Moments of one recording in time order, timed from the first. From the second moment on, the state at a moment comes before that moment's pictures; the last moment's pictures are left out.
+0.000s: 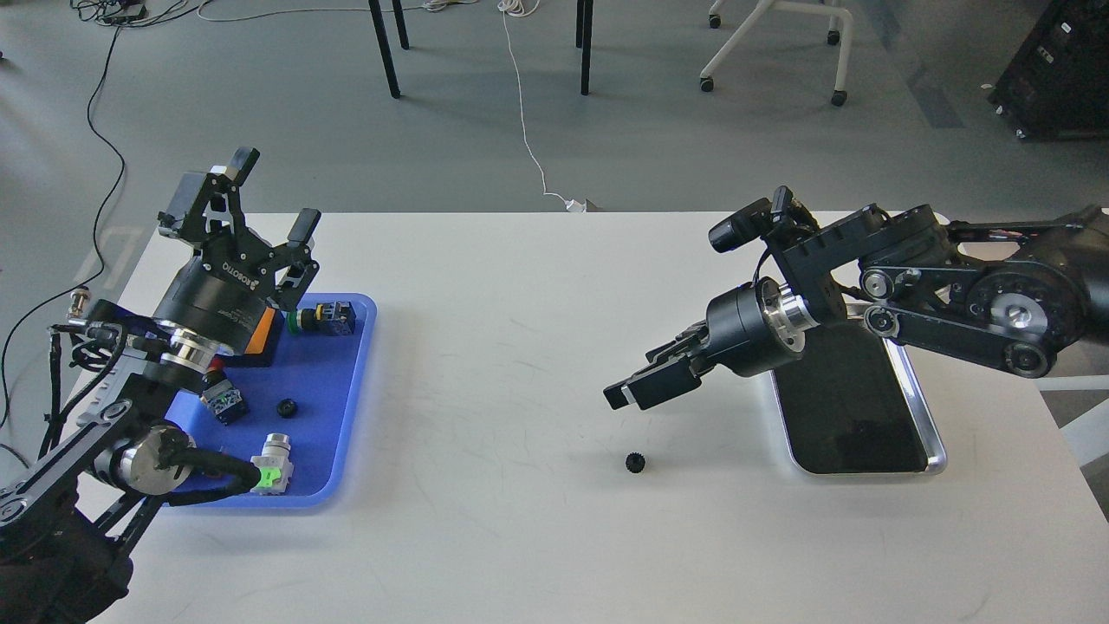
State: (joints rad) left arm -0.23 0.42 -1.13 -1.27 0.60 -0.24 -0.48; right arm 1.37 -0.48 -0.26 1.24 -1.39 0.48 0.49
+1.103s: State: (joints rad) left arm -0.21 0.42 -1.13 -1.28 0.60 -0.24 -0.48; right arm 1.44 -0.16 -0.68 1.12 -1.60 0.17 0.49
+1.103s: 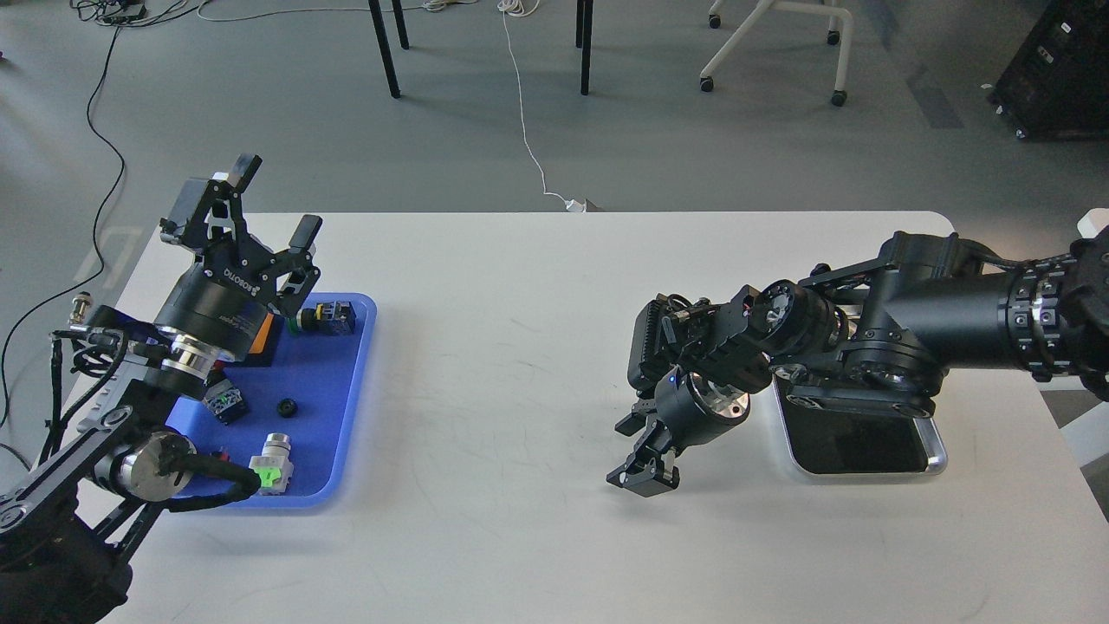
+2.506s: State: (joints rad) left arm -0.22 0.42 -1.13 -1.29 0.60 -0.23 -0.48; right arm 1.44 -0.16 -0.73 1.12 -1.60 0.17 0.49
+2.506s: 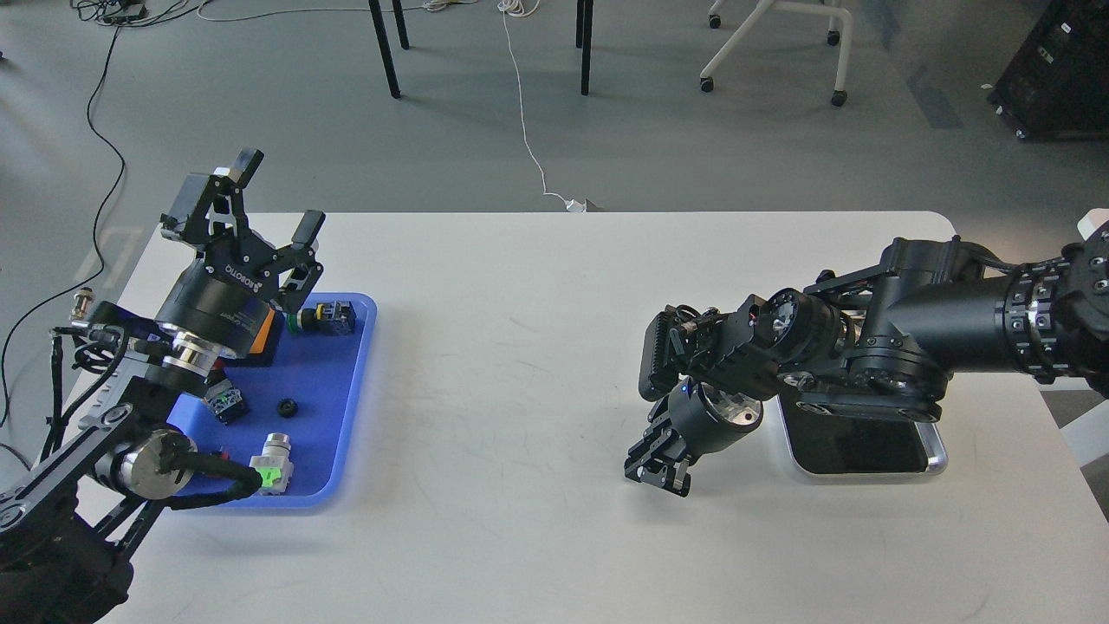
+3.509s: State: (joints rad) left arm -0.22 0.38 -1.12 -1.29 0.61 -0.24 -0.48; right arm 1.40 -0.56 -0.71 0.90 -1.59 0.12 0.49
